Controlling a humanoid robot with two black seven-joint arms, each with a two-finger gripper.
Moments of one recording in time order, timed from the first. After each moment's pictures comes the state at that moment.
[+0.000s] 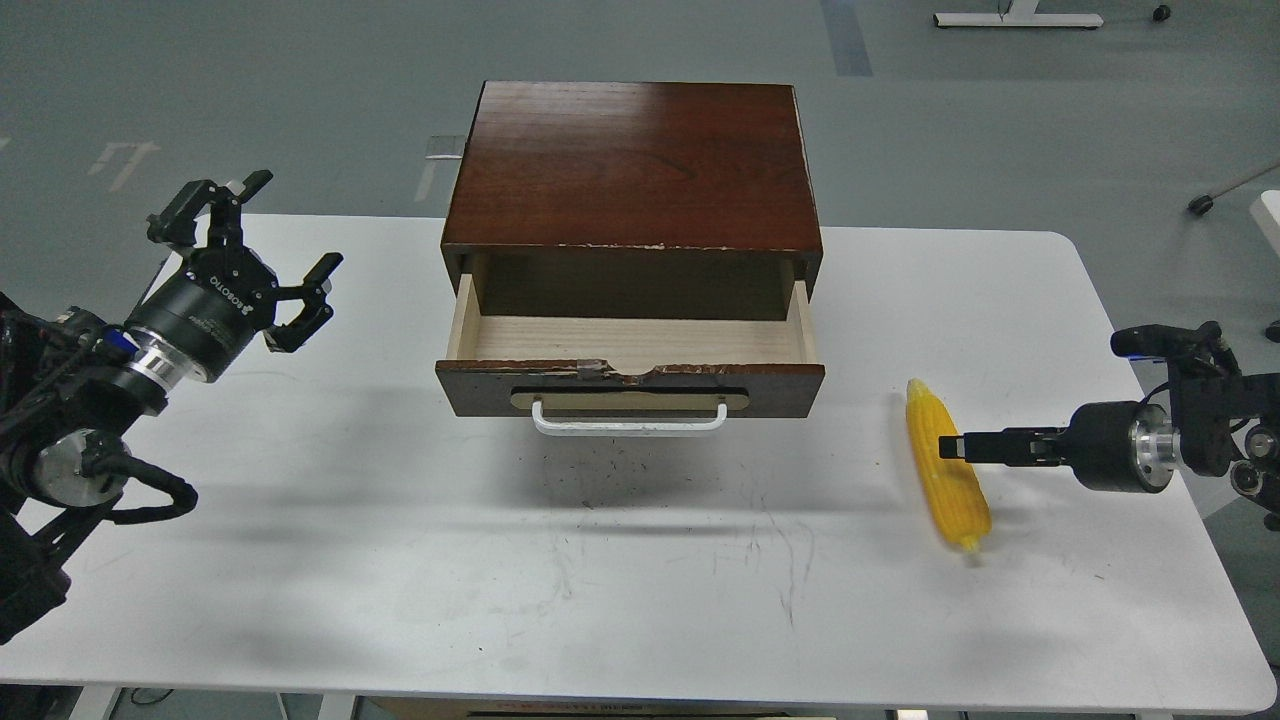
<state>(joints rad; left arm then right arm) -0.50 0.61 -0.81 -0.94 0.15 -0.49 -0.36 0.86 -0.78 0.03 0.96 -1.39 0.40 0.49</state>
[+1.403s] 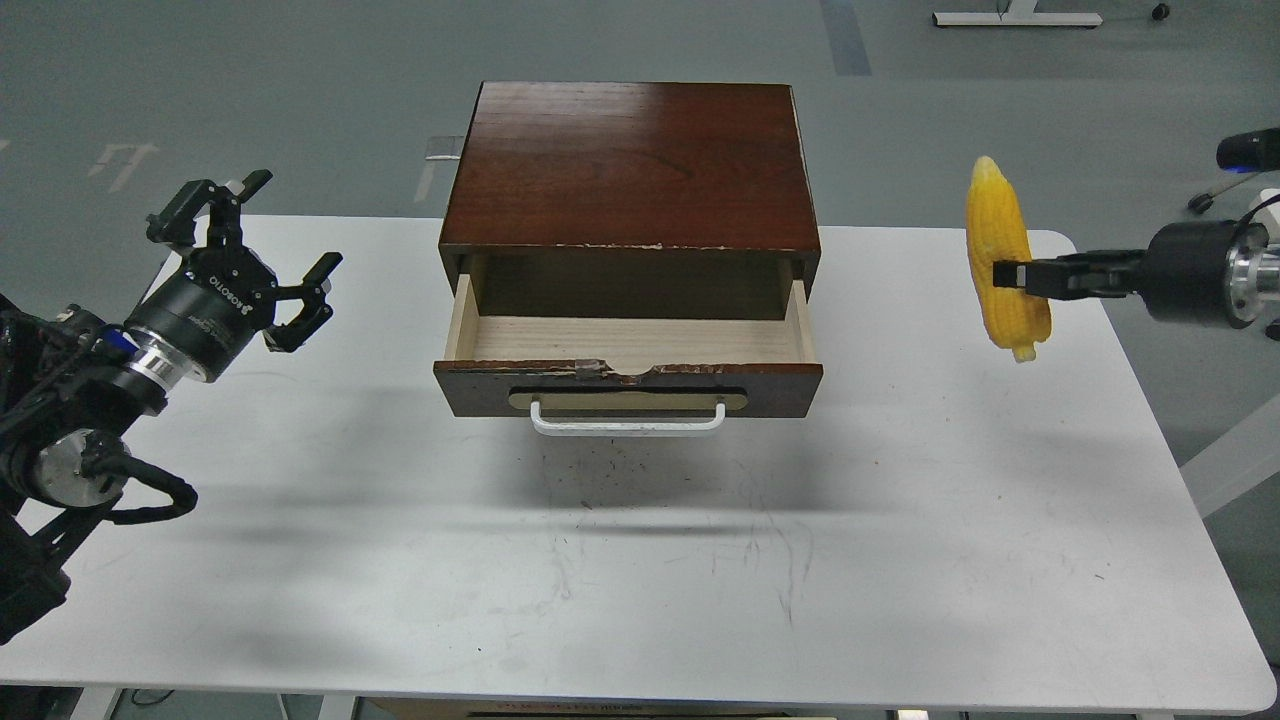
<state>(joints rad) -0.50 0.61 -0.81 -0.94 0.15 -0.49 -0.36 1.34 -0.96 -0.03 1.15 -1.39 0.40 0.49</state>
